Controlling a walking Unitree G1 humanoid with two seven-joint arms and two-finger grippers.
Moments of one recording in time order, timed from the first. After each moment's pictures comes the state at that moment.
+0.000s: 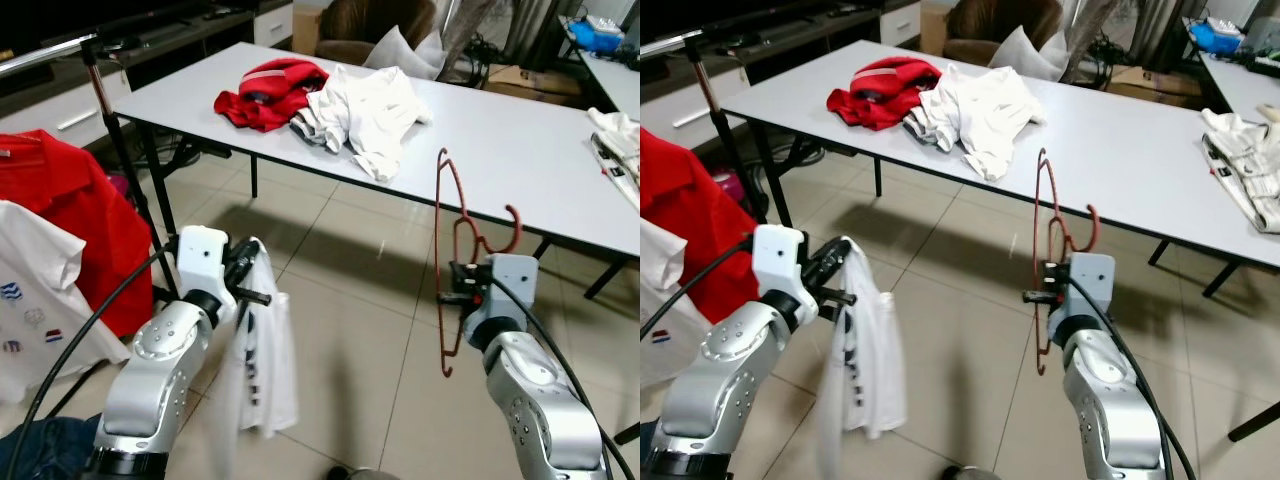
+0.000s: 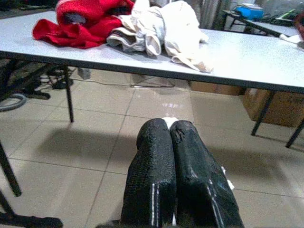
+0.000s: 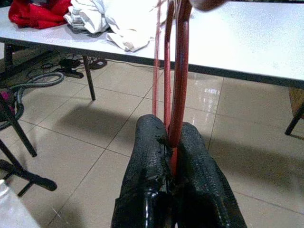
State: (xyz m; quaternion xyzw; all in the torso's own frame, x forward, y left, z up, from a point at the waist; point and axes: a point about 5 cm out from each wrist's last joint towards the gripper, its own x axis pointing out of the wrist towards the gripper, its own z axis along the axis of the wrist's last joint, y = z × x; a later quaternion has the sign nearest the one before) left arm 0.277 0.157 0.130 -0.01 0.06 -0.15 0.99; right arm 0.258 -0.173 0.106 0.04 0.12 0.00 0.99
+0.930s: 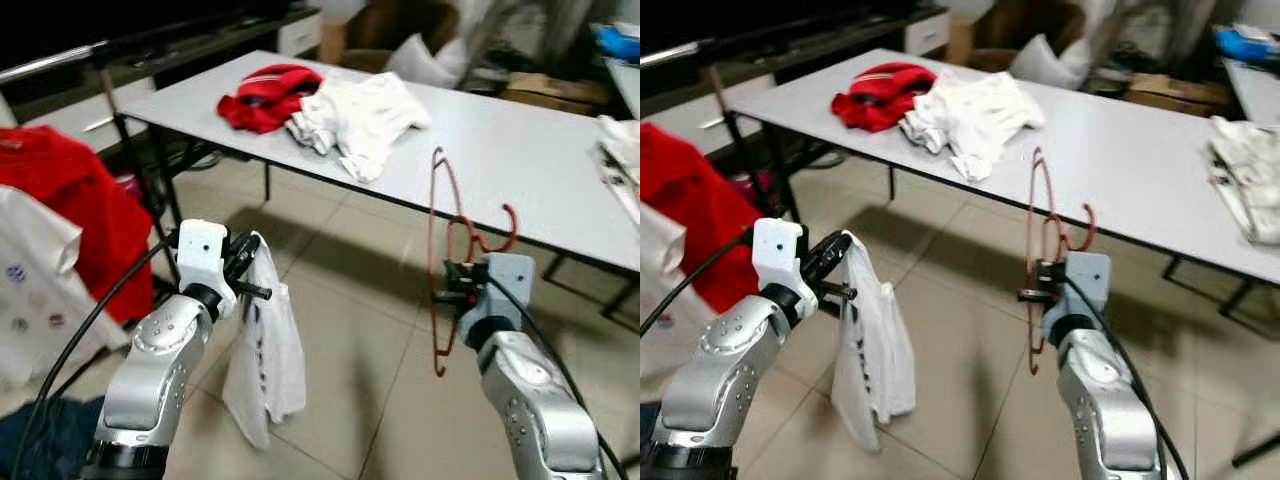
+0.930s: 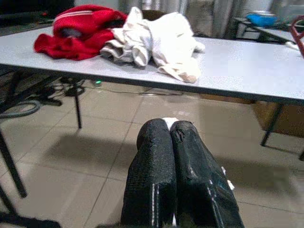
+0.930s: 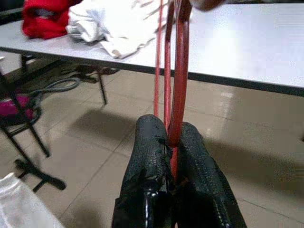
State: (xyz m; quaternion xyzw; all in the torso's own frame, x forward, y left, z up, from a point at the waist) left arm 0.282 0.156 0.137 -0.01 0.05 -0.15 0.99; right arm 0.257 -0.167 0.109 0.06 0.12 0.00 0.99
